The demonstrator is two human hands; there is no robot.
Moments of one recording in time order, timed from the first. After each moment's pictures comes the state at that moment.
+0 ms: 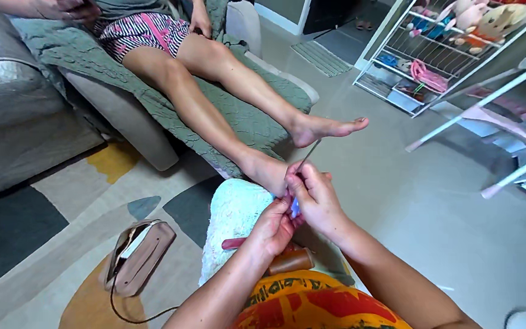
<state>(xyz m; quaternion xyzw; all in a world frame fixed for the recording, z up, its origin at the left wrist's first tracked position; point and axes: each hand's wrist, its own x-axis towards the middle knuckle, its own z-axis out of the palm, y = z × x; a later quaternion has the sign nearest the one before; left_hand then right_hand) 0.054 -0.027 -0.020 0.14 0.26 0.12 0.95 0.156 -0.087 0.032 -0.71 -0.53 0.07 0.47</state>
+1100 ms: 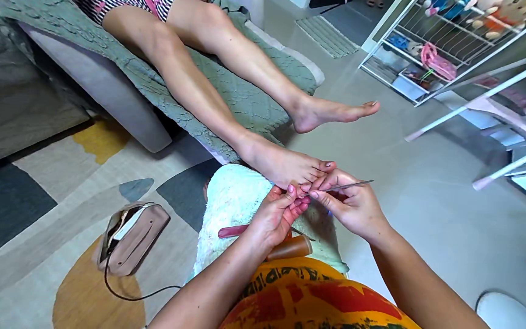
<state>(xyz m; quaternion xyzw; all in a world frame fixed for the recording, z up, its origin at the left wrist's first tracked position) 0.058 -0.032 -0.030 0.15 0.25 0.13 0.95 0.191 -0.150 0.014 -0.66 -0.51 0.17 0.52</state>
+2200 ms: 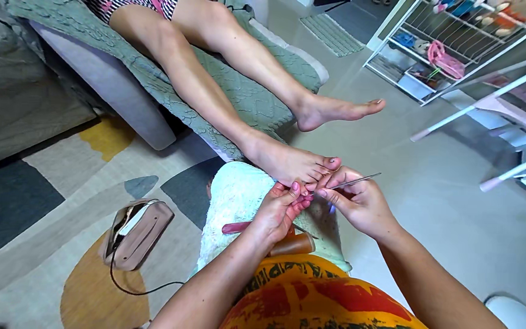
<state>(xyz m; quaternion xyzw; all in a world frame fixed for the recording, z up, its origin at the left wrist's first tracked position) 0.057 -0.031 -0.030 0.18 0.24 0.15 0.94 0.195 -0.154 0.017 -0.66 -0.52 0.18 0.51</state>
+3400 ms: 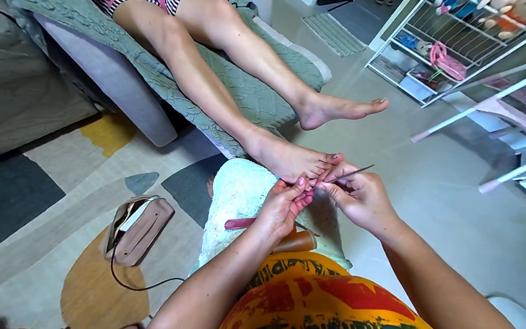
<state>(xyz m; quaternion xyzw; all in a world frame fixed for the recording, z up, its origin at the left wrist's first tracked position) 0.063 -0.033 -0.024 0.16 0.27 0.16 0.94 0.192 -0.145 0.024 -0.68 -0.57 0.10 0.44</state>
